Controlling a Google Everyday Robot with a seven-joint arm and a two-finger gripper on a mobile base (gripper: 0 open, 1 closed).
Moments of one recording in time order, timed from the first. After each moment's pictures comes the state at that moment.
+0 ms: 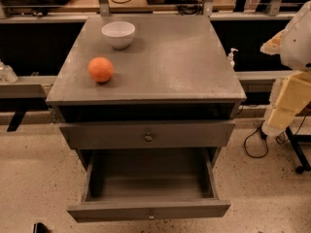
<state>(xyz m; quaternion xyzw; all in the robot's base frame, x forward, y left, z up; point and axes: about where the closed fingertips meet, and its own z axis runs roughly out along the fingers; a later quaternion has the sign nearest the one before) 0.438 -0.217 0.976 -0.60 0.78 -0.03 0.16</state>
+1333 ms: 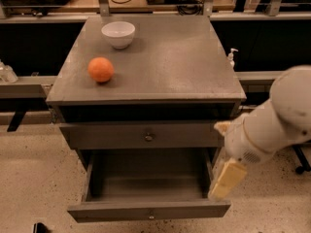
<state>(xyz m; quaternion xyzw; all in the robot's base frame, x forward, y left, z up) 0.416 -0.156 0.784 -0.60 0.77 0.08 0.19</state>
